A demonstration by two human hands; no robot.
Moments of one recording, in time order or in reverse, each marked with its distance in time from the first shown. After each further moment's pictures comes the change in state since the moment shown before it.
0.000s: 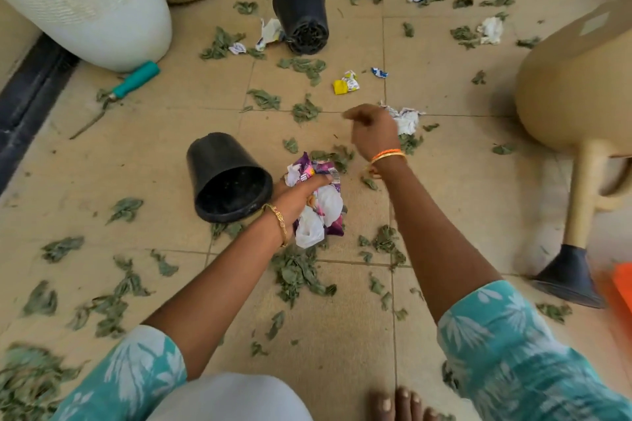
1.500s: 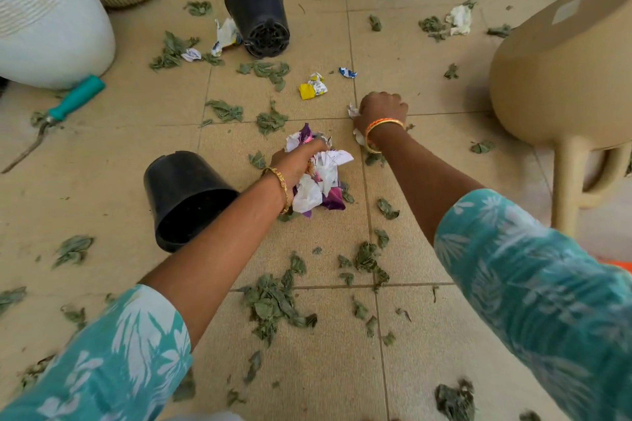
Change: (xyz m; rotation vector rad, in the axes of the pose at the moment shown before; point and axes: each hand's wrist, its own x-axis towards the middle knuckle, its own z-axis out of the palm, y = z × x) left_hand 0.060 0.051 0.055 0.147 -0.052 -0.122; right_hand 0.092 0.055 -0.032 -0.889 -0.049 0.166
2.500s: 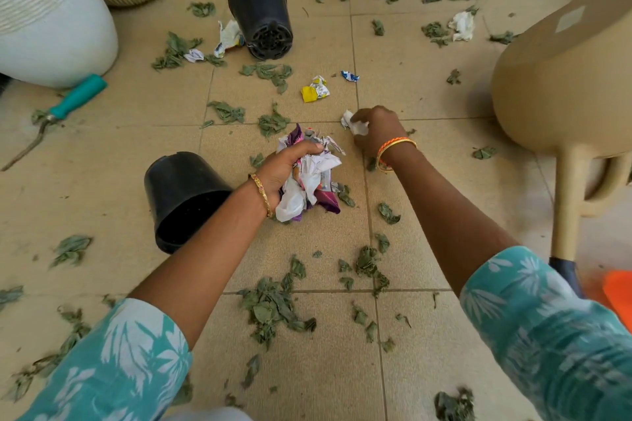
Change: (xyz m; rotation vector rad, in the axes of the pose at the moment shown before) left_hand 0.000 0.000 -0.020 -0.100 -0.269 0.022; right_hand -0.035 0.009 -0.011 0.303 -0.057 -0.191
